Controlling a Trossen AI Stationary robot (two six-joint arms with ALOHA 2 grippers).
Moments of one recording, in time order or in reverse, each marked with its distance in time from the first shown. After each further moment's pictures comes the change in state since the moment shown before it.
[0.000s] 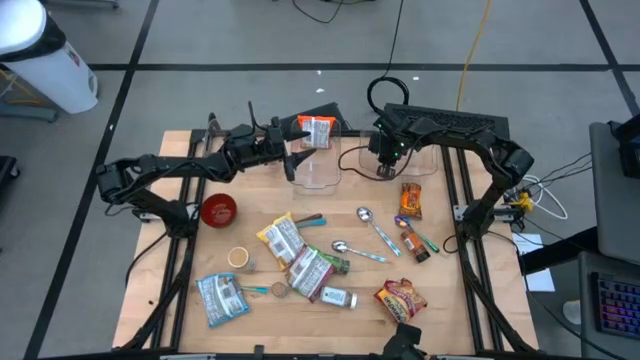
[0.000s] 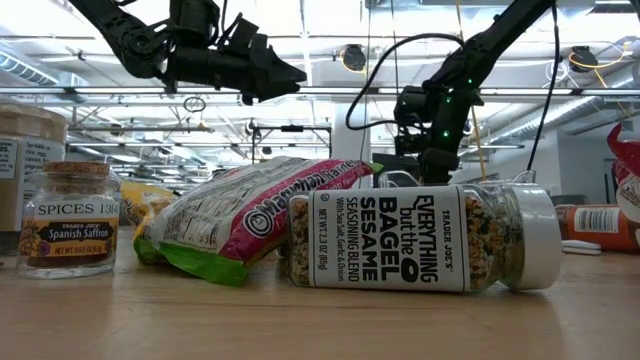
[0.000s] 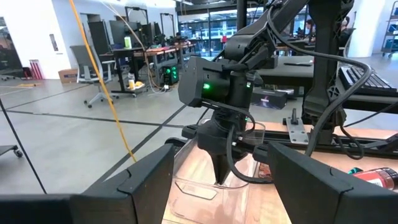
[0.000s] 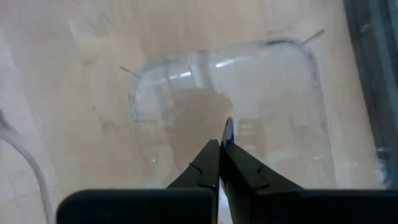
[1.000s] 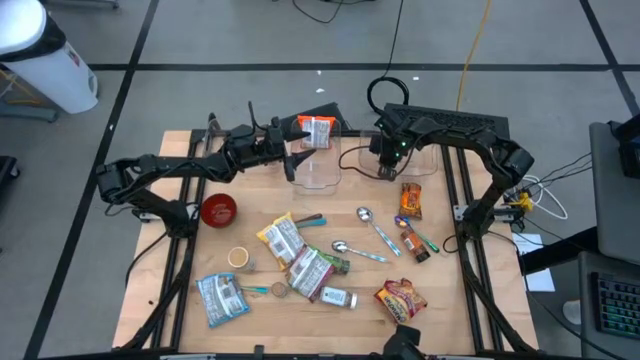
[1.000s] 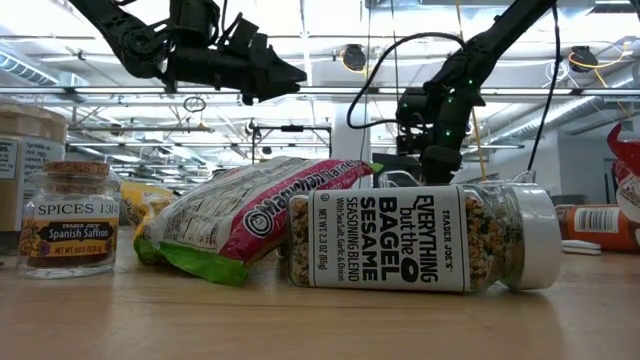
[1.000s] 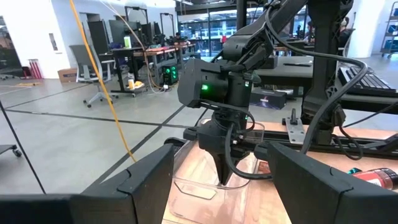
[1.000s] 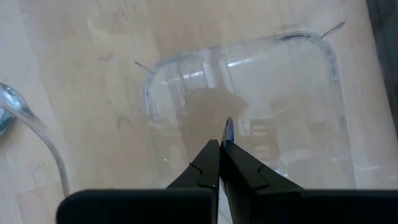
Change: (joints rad) left arm -0.003 0.000 0.000 0.000 0.000 -0.004; right arm -0.012 0.000 -0.004 -0.027 -0.054 -0.008
